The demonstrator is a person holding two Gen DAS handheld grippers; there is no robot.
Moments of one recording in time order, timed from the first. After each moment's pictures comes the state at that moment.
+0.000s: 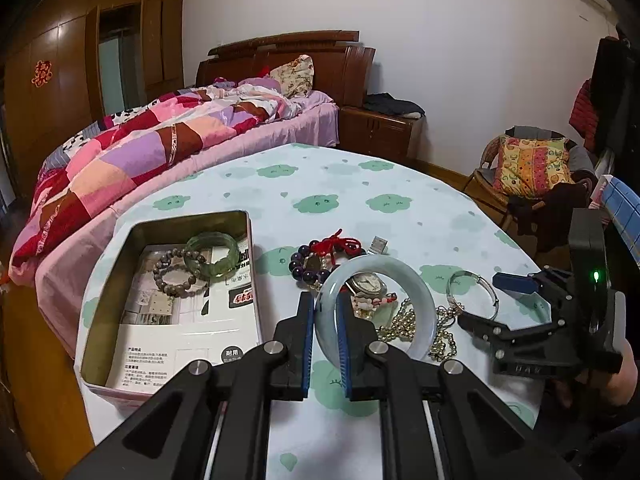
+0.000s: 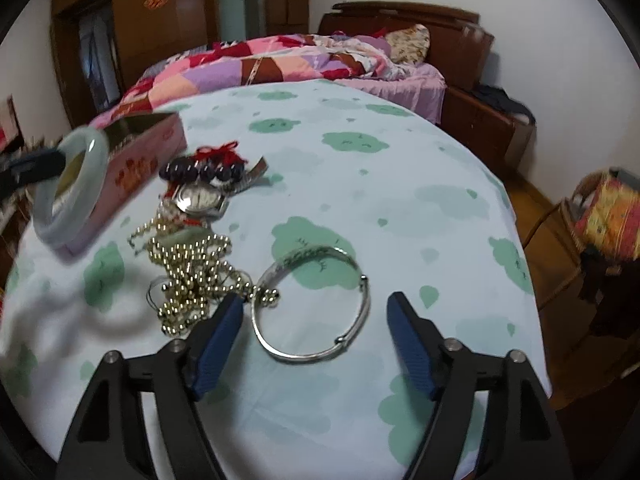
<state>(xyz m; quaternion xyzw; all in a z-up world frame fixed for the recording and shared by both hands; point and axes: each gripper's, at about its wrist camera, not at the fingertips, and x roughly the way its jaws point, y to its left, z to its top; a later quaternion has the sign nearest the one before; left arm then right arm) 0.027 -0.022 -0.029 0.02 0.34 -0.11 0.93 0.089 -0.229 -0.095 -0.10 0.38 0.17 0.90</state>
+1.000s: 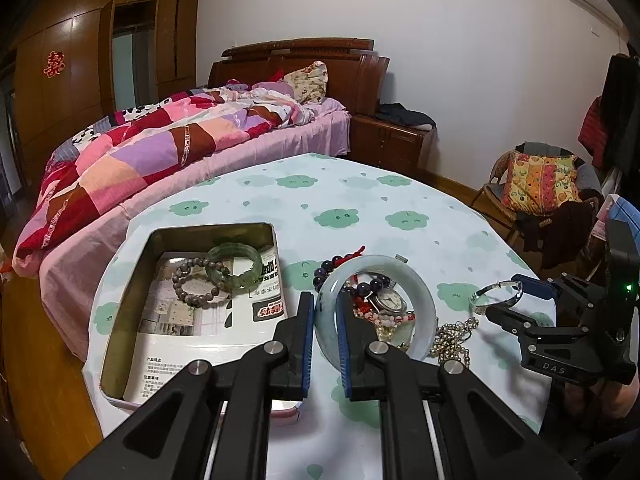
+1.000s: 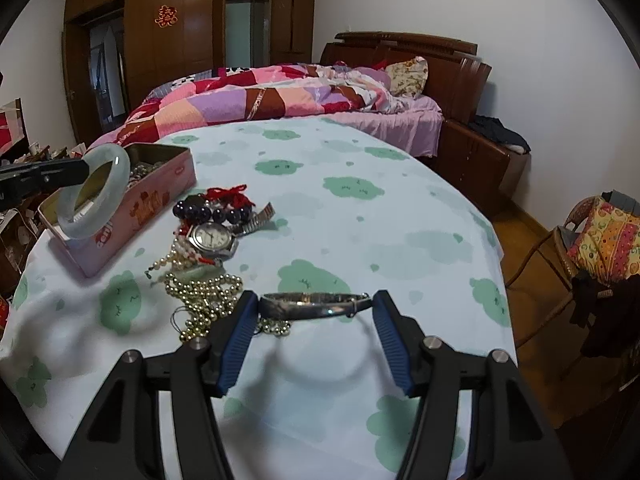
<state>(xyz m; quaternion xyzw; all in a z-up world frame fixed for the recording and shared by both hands) 0.032 -0.001 -0.016 0.00 0.33 -0.10 0.94 0.083 -0.231 -0.070 -0.09 0.33 0.17 0.93</state>
